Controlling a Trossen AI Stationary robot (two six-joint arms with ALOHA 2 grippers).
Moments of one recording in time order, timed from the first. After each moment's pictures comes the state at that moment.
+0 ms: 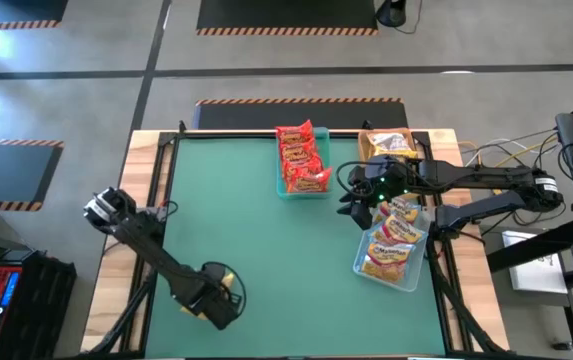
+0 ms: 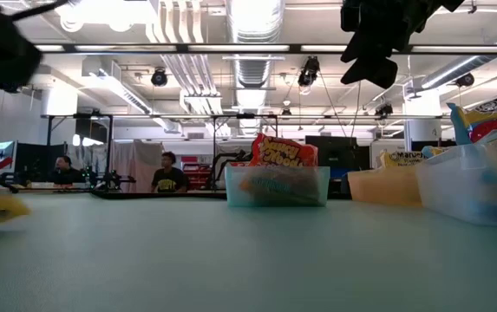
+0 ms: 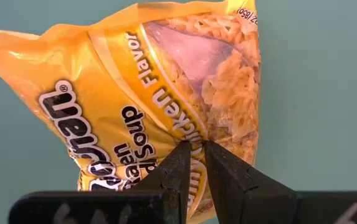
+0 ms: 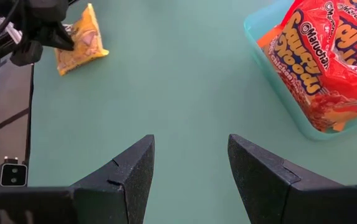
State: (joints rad) left arm -0.71 1.78 1.14 -0.93 0.01 -1.97; right arm -0.14 1.12 0.93 -0.53 -0.21 0.35
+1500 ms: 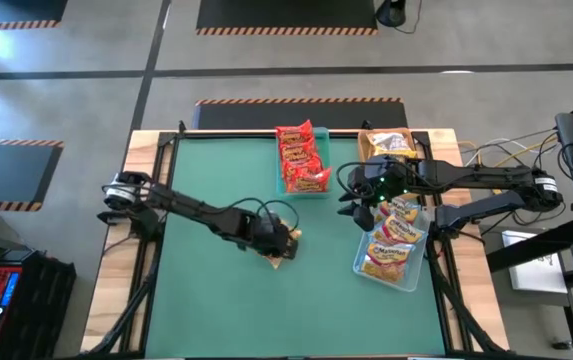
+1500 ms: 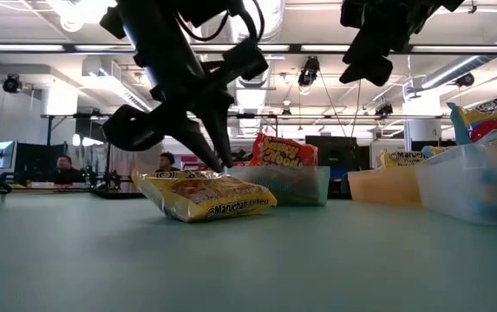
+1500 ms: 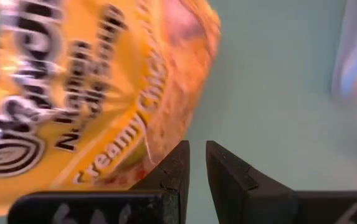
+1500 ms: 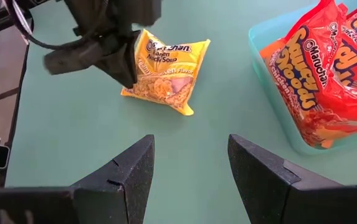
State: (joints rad) left arm -0.17 1.79 1.14 -0.39 -0.06 -1.44; right arm -0.14 1.12 0.93 -0.53 -0.21 0.22
